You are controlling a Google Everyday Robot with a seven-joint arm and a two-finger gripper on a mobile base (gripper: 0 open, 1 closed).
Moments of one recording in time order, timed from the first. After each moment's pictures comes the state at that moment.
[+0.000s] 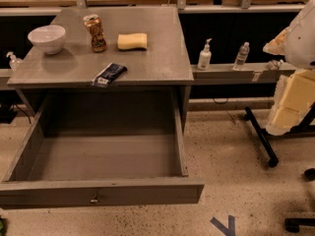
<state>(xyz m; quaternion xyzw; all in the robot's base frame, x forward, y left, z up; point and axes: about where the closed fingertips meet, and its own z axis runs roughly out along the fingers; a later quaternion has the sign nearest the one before) 0.438 -0.216 0.977 -0.60 0.78 -0.04 0.16</state>
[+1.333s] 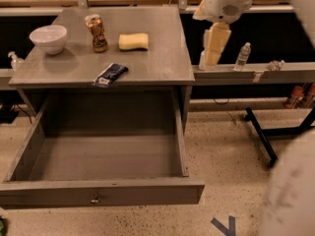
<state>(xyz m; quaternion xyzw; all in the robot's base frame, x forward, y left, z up) 0.644 -0.131 0.958 -0.71 0.68 -0.02 0.18</state>
